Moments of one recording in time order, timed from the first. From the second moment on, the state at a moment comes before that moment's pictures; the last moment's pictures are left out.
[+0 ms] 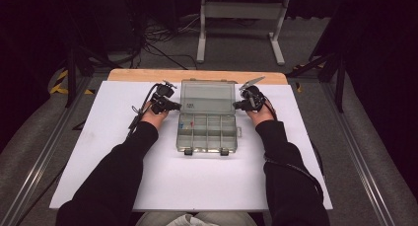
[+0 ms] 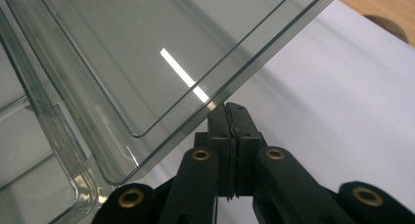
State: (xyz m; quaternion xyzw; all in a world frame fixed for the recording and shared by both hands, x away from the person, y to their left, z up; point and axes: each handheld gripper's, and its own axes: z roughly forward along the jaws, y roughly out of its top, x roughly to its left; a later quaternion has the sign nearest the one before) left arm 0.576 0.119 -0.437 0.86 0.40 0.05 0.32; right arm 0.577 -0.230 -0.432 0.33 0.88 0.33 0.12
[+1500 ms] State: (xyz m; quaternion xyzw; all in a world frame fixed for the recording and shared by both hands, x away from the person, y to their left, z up) left arm 0.559 0.129 -0.396 0.85 0.37 0.07 0.38; right arm 0.560 -0.234 -0.386 0.30 0.87 0.37 0.15
